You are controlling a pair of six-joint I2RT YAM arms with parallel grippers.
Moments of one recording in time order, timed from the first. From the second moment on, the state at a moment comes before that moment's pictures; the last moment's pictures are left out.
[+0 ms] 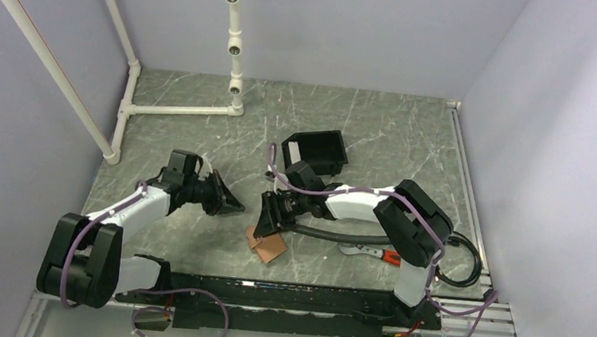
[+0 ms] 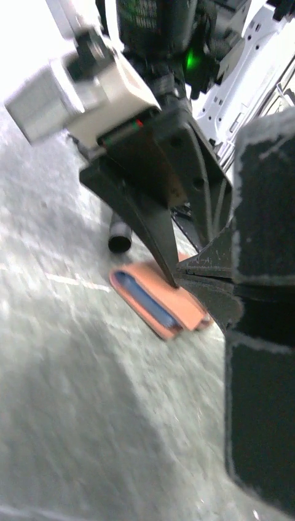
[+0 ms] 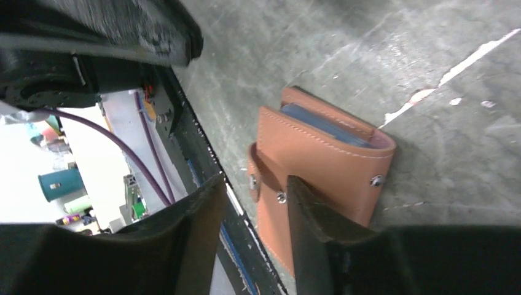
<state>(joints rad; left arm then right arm) -0.18 1.23 0.47 -0.17 0.68 -0.84 0.85 1.86 0.95 0.07 -0.71 0.62</state>
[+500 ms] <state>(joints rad) -0.33 1.43 0.55 -0.09 0.74 -0.89 0.81 1.68 0.89 -0.08 -0.66 0.56</state>
